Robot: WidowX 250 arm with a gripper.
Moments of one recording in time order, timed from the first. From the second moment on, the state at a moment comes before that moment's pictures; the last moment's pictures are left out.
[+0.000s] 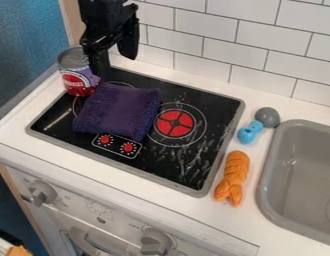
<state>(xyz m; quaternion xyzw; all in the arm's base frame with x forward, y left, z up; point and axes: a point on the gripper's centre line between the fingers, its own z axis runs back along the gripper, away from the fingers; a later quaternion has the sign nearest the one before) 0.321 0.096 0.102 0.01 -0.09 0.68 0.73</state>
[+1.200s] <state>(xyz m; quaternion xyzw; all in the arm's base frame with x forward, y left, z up) 0.348 -0.058 0.055 0.00 -0.02 0.34 0.94</state>
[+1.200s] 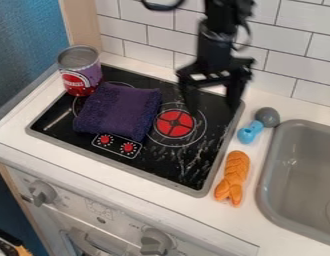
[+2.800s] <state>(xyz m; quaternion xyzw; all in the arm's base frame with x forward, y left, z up) 0.360 -0.097 0.018 -0.02 -0.01 0.16 0.99</state>
